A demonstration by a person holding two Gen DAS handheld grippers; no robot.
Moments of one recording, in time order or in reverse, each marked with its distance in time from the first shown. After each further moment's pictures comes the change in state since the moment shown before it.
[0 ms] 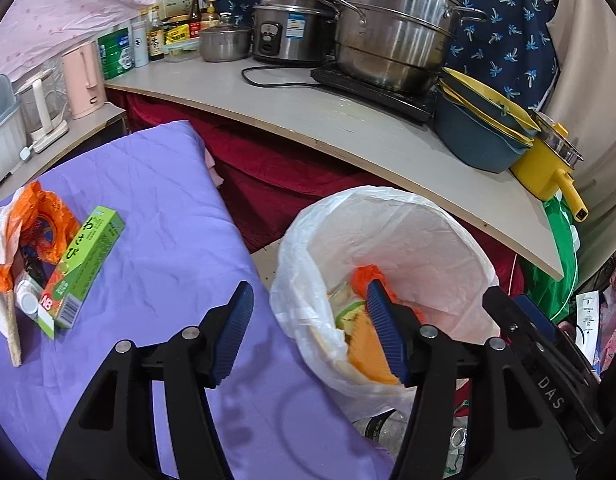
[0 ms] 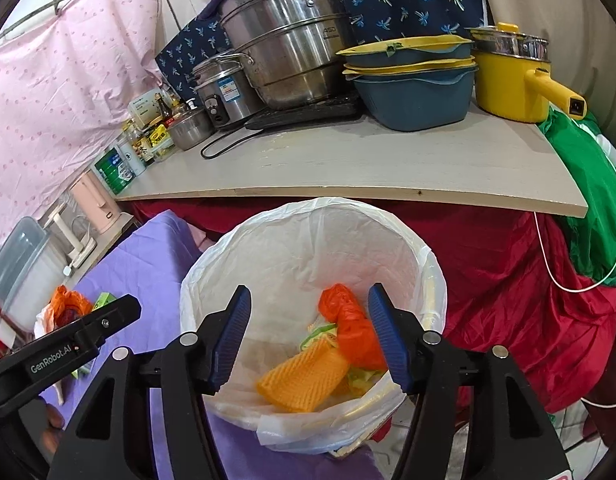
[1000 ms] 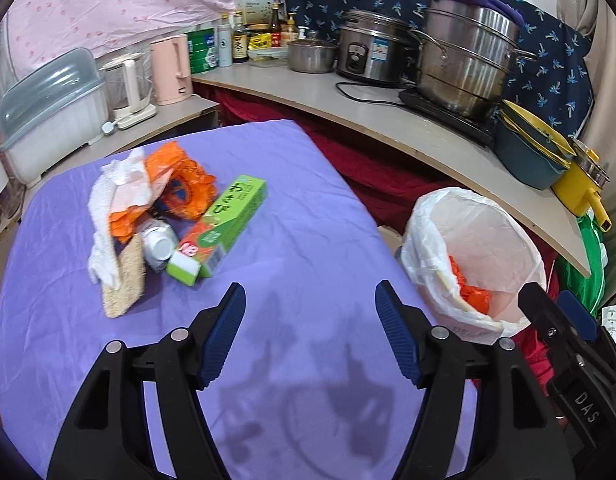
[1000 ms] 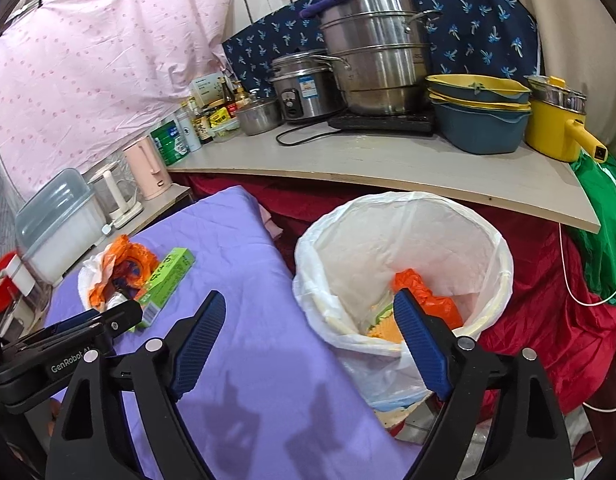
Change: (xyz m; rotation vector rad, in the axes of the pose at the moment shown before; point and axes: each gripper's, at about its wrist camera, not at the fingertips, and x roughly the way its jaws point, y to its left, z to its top) left arm -0.086 0.102 -0.049 -0.096 -0.054 0.168; right arm -0.061 0.111 -0.052 -0.156 -0.031 0.076
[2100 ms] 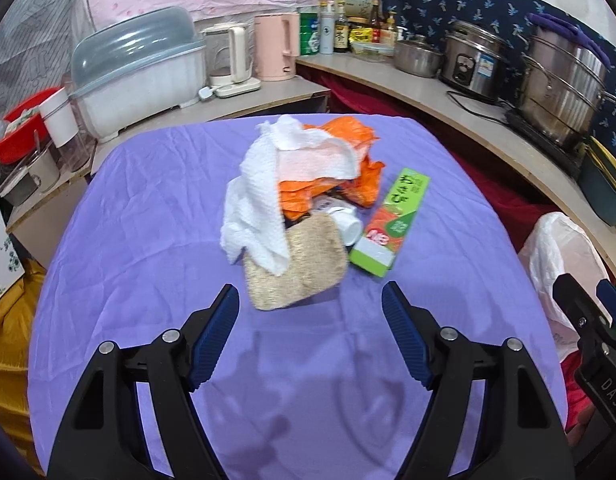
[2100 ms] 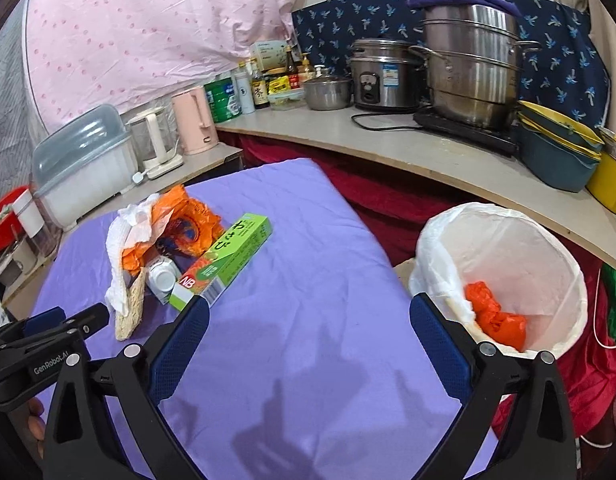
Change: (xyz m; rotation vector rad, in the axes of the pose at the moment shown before) left arm 0.001 0.150 -0.018 -0.155 0.023 0.197; right arm 0.045 0.131 -0.017 -0.199 0.060 0.043
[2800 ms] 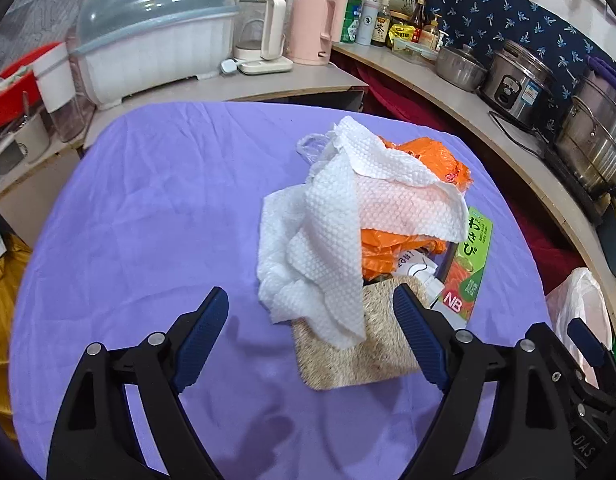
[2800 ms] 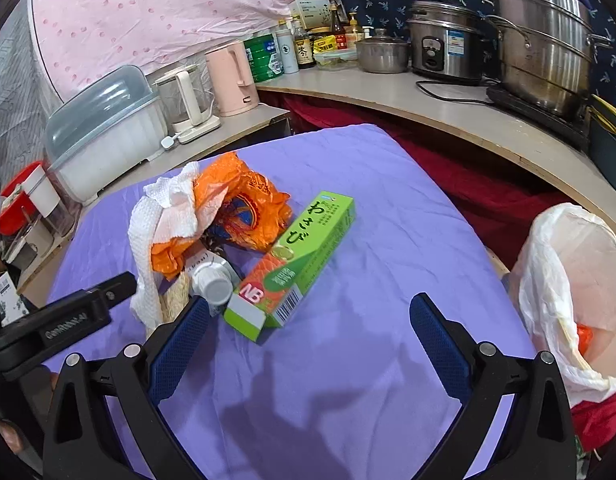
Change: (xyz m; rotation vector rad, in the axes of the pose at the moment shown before) left arm 0.069 0.060 0.044 -0.123 0.061 -0.040; right arm 0.075 0.072 0.021 -0.041 0.139 0.116
